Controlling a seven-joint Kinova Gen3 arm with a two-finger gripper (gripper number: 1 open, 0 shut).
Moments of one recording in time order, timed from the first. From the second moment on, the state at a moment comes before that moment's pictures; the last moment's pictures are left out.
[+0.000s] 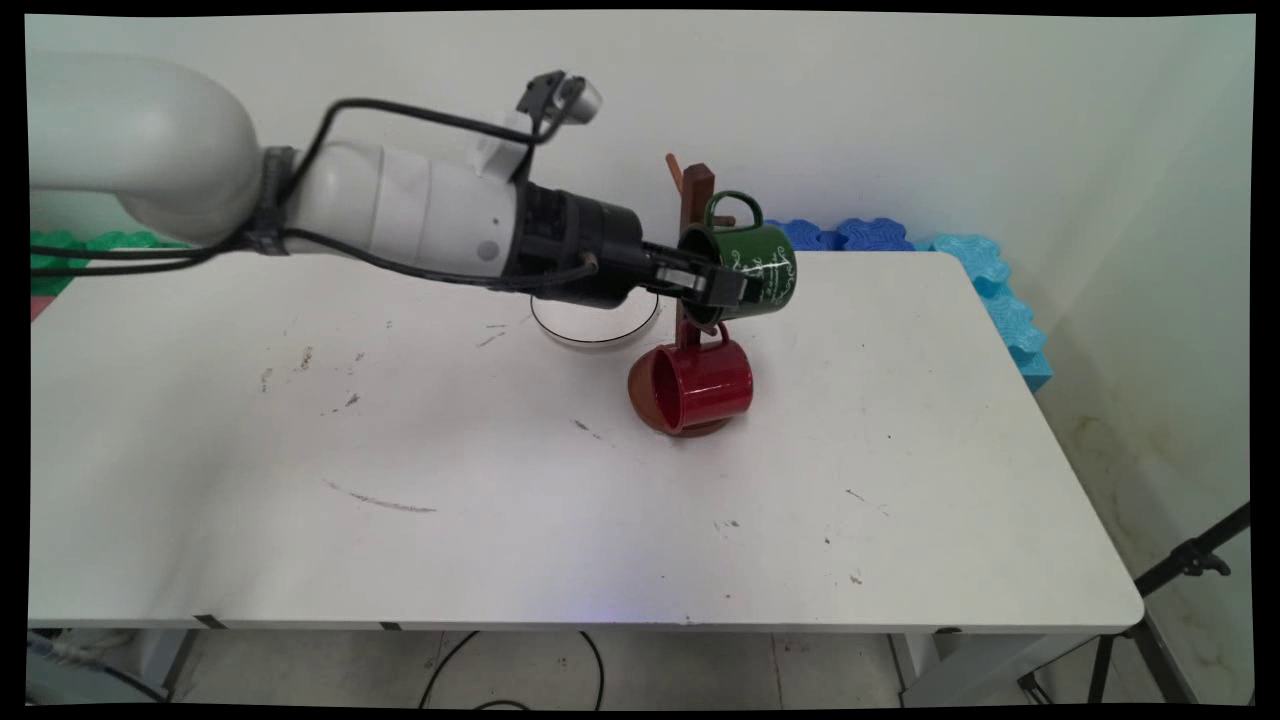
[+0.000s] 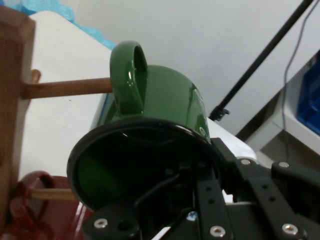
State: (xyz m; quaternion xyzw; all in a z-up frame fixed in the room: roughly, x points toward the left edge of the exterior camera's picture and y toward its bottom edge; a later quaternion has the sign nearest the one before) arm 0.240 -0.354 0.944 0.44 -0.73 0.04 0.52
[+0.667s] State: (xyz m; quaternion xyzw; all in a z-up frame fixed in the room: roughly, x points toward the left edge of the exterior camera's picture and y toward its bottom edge) arm 0.266 -0.330 0.987 0.41 -0.77 0.02 0.49
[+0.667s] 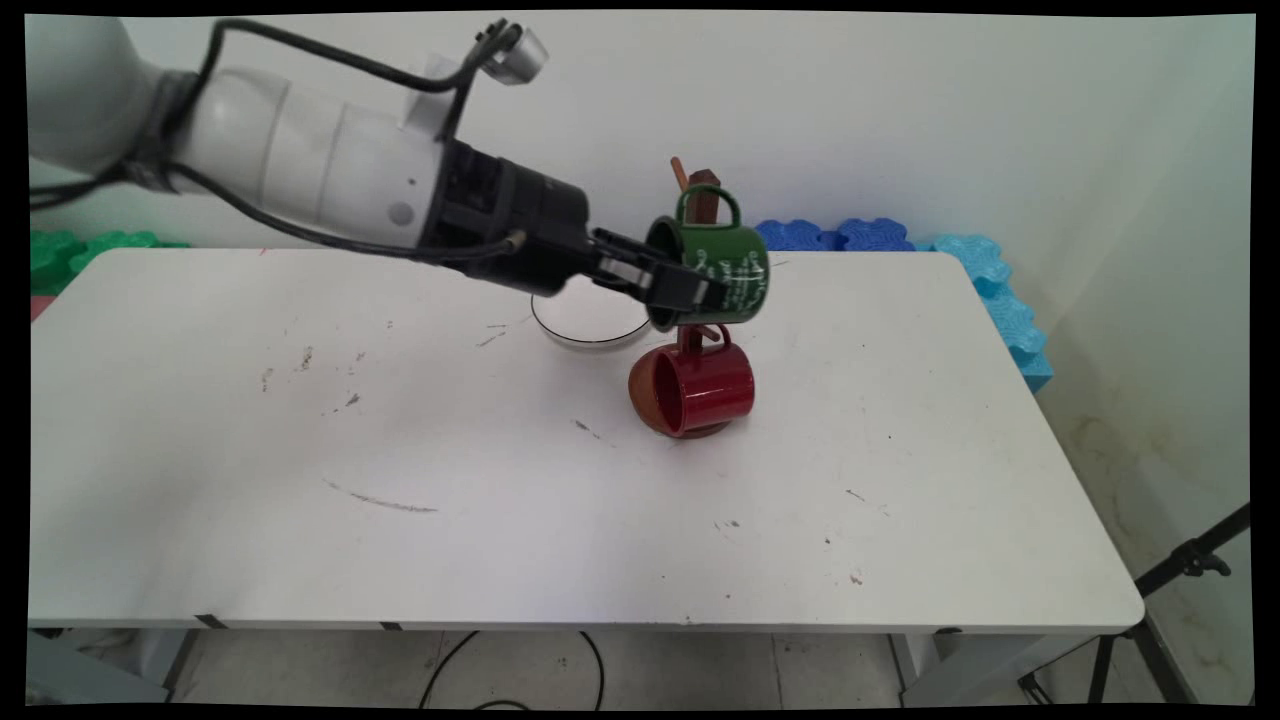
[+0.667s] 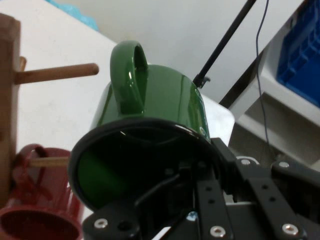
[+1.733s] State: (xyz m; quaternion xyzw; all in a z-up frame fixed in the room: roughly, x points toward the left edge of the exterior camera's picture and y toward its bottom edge) arm 0.357 -0.354 1.007 0.31 -0.92 0.05 0.22
